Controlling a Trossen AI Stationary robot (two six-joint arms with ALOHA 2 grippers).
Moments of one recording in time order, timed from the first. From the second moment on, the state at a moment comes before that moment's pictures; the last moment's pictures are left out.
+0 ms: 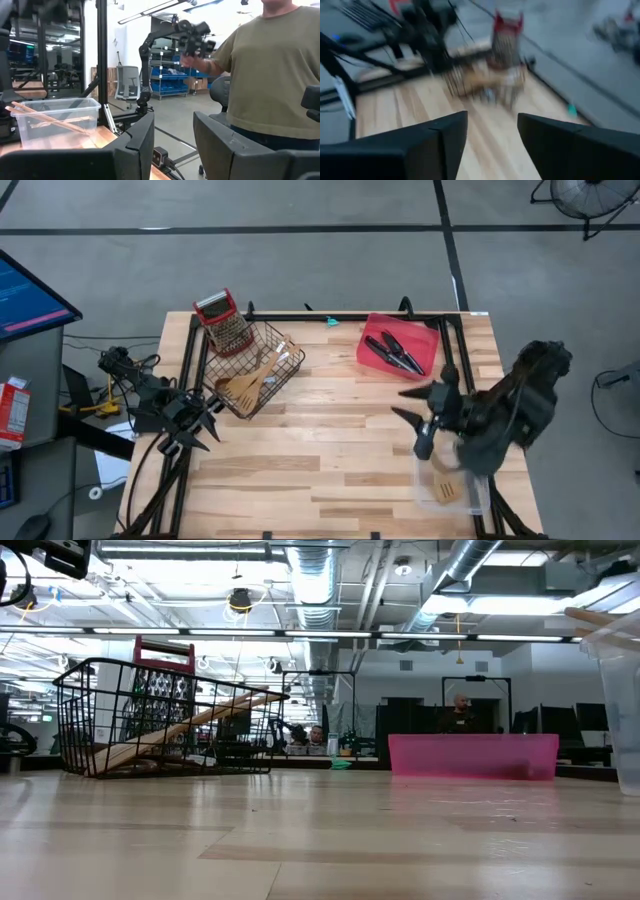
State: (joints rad) left arm -0.60 0.02 0.10 0.14 0.07 -0.06; right arm 0.80 1.45 1.80 -1.35 1.05 0.95
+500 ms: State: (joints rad) left arm -0.60 0.02 0.10 0.14 0.07 -0.06; right arm 0.28 1.32 2.06 -0.87 0.34 -0.09
